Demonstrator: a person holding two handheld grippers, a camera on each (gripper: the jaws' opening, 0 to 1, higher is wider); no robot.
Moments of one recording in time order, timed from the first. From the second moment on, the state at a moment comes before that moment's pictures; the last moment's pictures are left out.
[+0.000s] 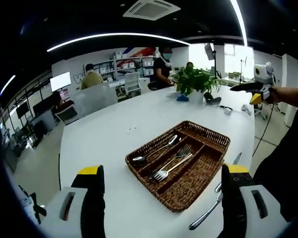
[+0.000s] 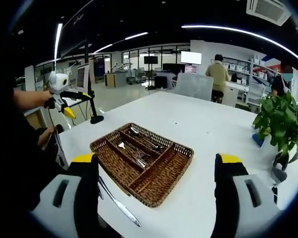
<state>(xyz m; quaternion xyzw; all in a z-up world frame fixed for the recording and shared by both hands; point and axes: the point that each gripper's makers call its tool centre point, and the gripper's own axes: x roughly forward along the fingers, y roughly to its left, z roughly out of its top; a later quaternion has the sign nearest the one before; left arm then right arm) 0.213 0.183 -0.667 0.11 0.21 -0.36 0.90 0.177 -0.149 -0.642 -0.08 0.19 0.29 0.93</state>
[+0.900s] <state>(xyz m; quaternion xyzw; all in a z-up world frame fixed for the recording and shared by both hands) 0.184 0.173 -0.688 0.14 0.24 -0.39 0.88 0.157 -0.115 -0.658 -0.11 0.20 0.36 0.90</state>
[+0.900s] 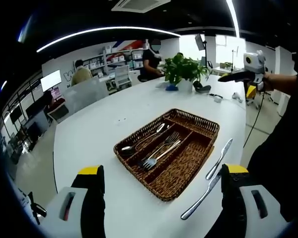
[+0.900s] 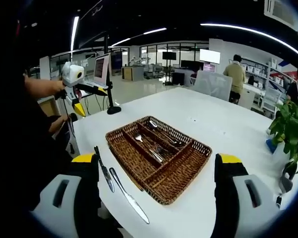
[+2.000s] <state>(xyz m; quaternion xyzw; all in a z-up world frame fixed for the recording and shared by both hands) 0.165 0.179 -0.707 0.16 0.27 -0.39 0.86 0.102 -0.012 -0.785 -0.17 0.27 0.52 0.80</state>
